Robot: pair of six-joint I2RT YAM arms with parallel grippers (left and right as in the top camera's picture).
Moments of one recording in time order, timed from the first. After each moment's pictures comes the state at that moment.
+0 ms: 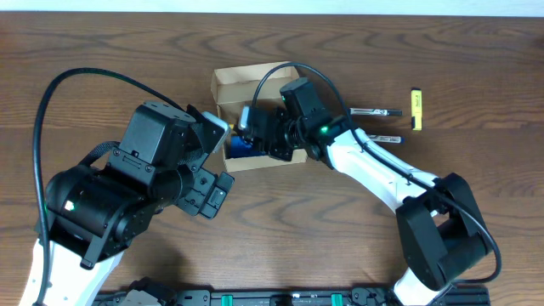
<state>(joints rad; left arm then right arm) -0.50 1.17 1.58 -1.44 0.02 0.06 0.57 1.83 1.19 -0.27 -0.45 -0.72</state>
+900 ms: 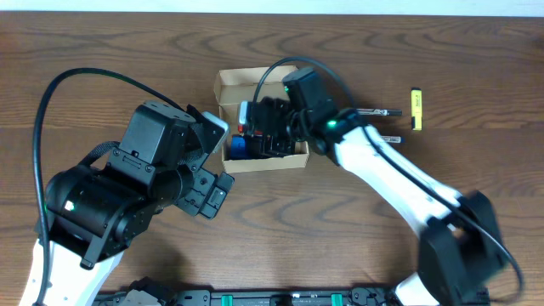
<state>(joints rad) -0.50 1.17 1.58 -1.44 0.02 0.06 0.56 1.71 1.28 -0.39 -0.46 -0.78</state>
